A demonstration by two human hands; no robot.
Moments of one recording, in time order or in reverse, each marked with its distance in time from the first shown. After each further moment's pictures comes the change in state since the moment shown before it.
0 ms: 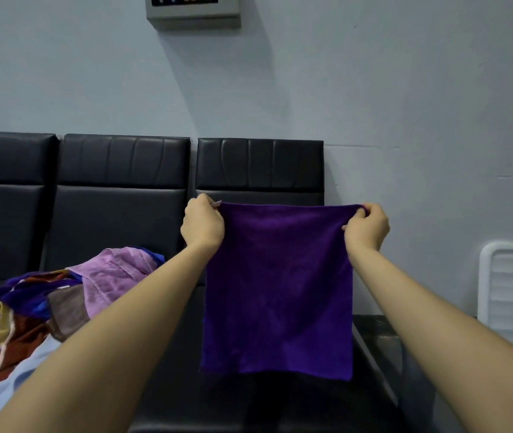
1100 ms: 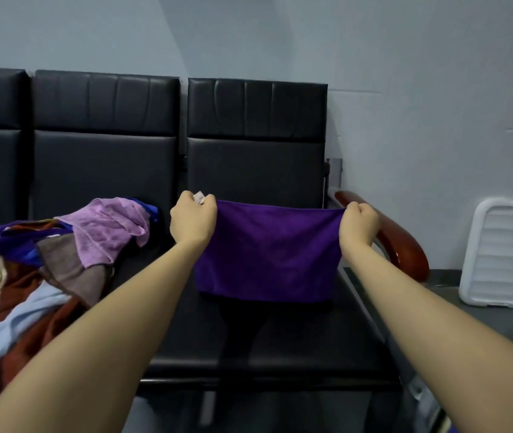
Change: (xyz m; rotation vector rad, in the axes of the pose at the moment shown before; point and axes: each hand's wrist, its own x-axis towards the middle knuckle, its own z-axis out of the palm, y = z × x) left_hand -0.056 -0.056 0.025 -0.133 -0.069 -0.262; right_hand -0.049 0.066 -0.016 -0.124 -0.100 0.179
